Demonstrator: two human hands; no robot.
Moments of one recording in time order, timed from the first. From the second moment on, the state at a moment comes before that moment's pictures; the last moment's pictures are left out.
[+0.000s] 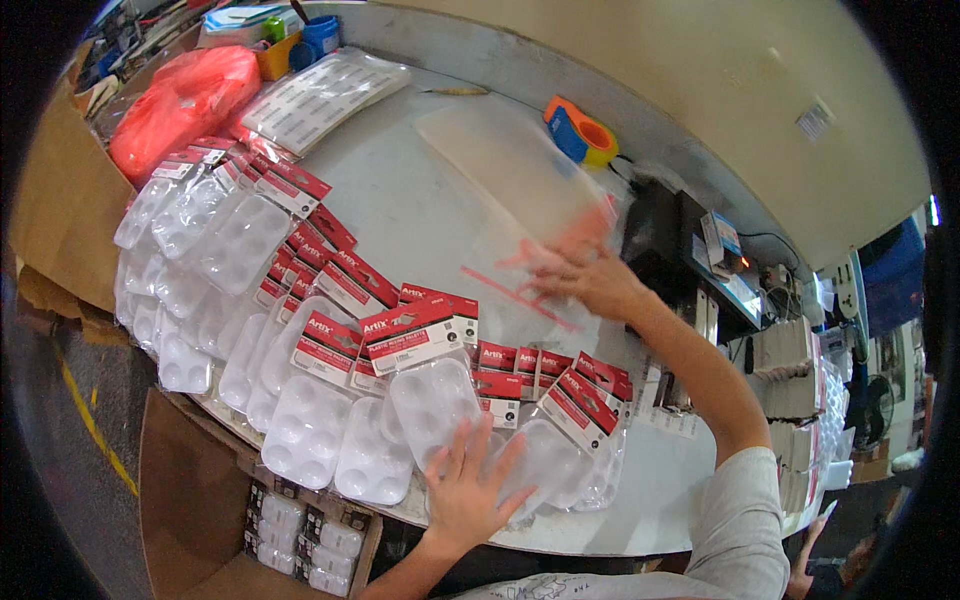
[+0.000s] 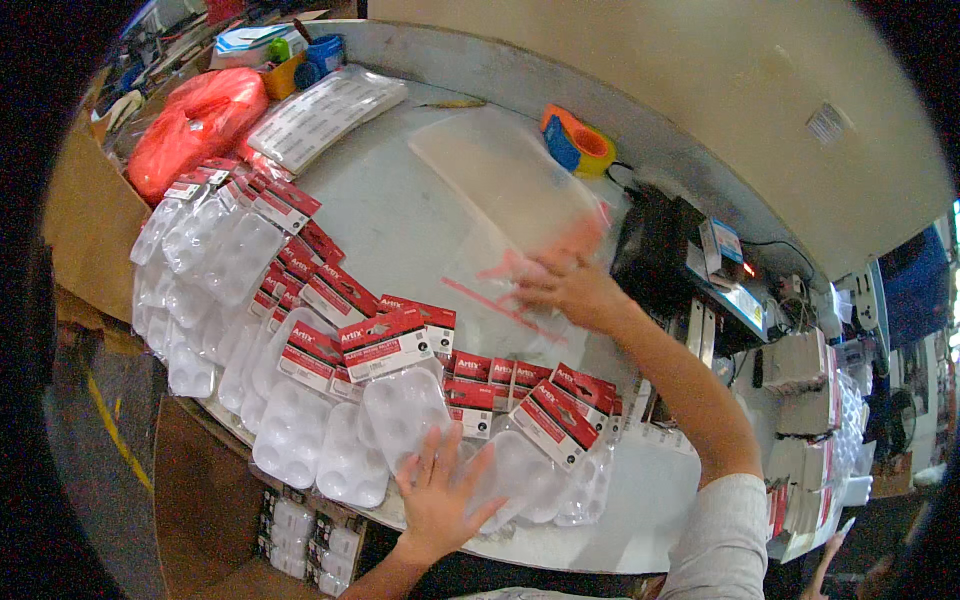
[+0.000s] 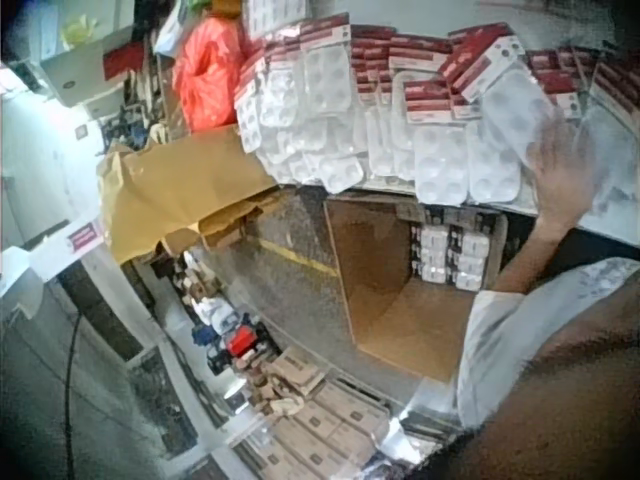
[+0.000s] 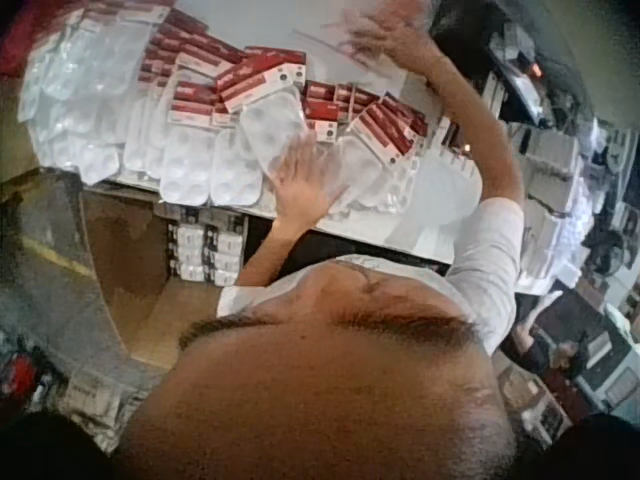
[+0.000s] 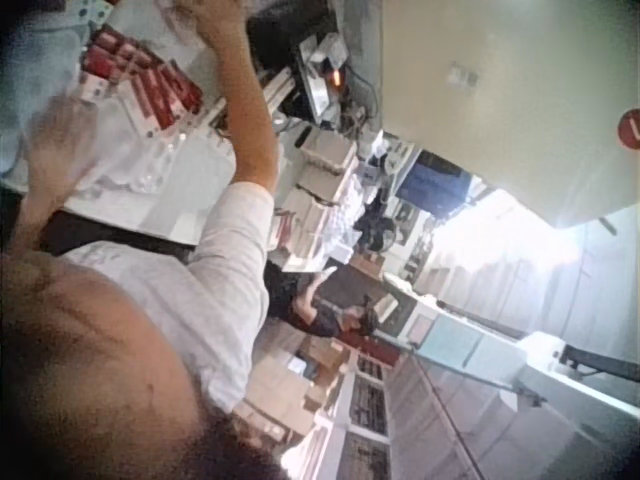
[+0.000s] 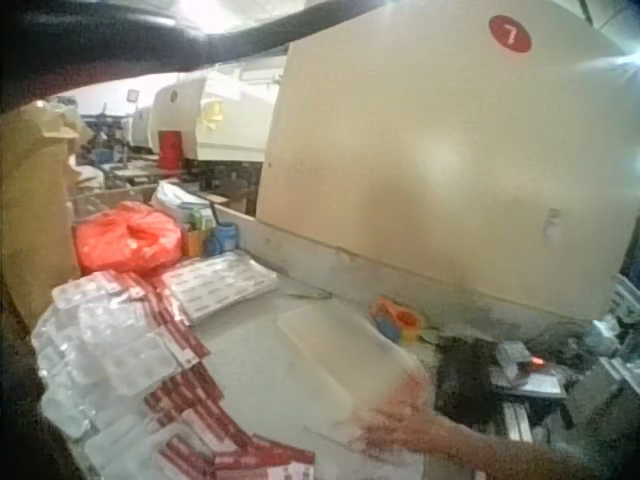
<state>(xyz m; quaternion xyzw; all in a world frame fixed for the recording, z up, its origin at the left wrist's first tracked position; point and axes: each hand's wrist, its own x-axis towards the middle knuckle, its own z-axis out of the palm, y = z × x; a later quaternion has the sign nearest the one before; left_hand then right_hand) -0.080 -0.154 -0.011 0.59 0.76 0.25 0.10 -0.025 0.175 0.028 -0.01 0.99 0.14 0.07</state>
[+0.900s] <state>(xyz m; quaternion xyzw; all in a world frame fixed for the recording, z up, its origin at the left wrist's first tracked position) -0.125 -0.127 0.013 0.44 0.83 0.34 0.07 0.085 -0.050 -0.007 0.56 0.65 -0.45 -0.24</state>
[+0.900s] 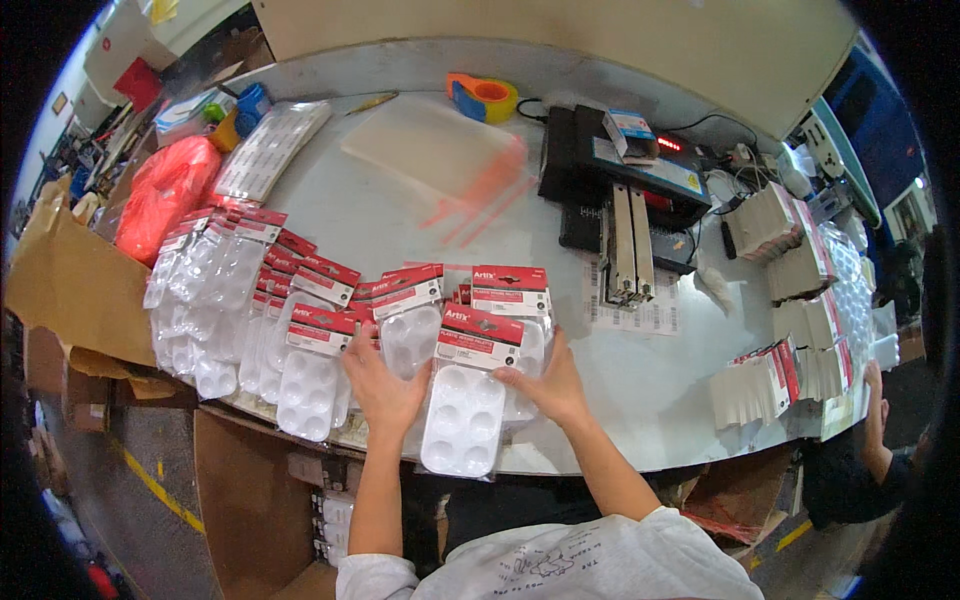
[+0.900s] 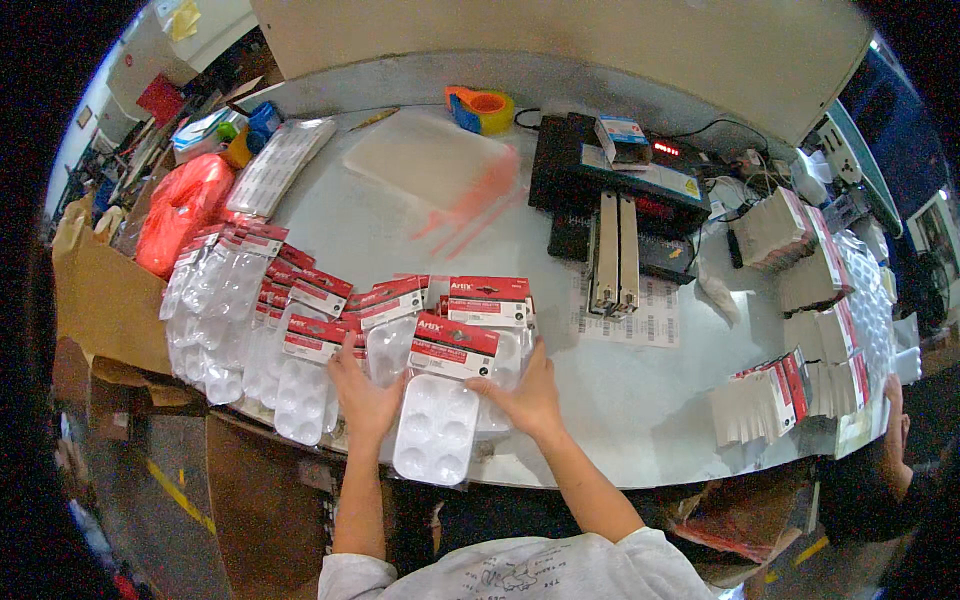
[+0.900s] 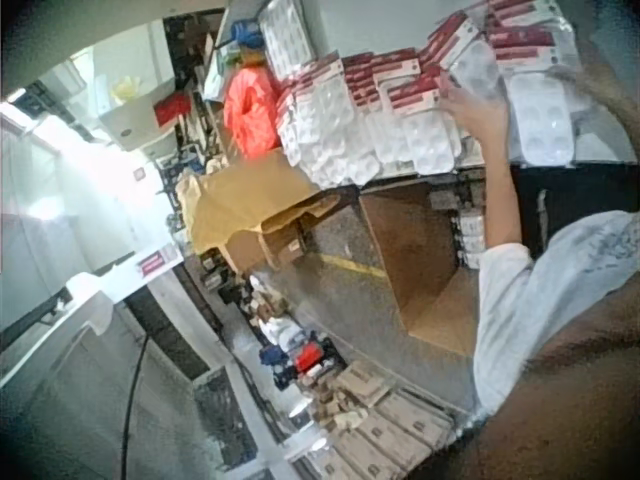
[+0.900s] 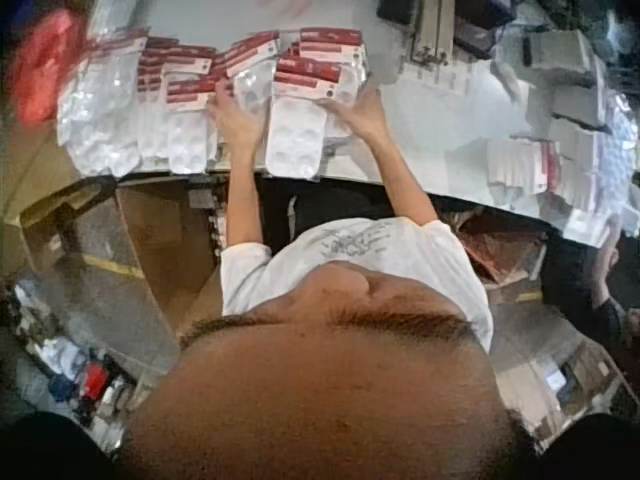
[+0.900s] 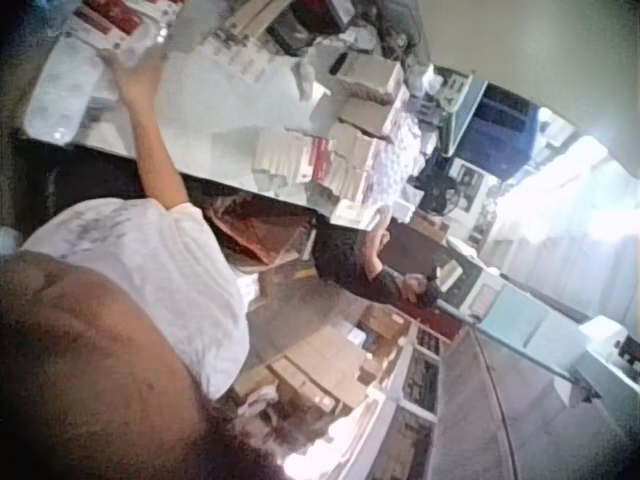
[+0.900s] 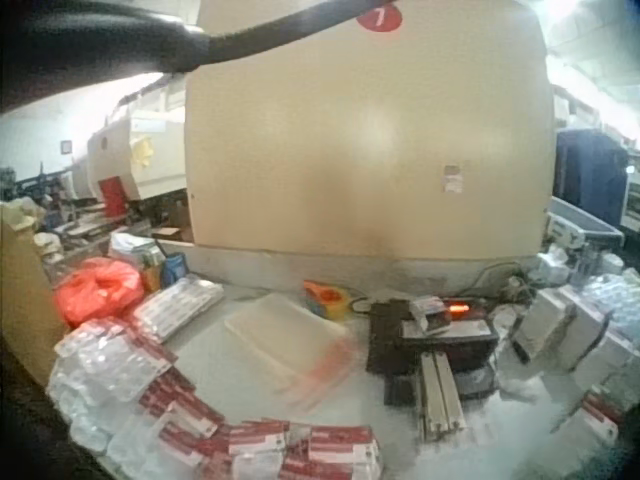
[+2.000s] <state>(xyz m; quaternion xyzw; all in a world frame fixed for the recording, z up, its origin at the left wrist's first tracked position) -0.081 -0.152 0.099 0.30 0.63 0.59 0.41 0.122 -0.048 -0.019 0.52 0.51 -0.57 -0.39</state>
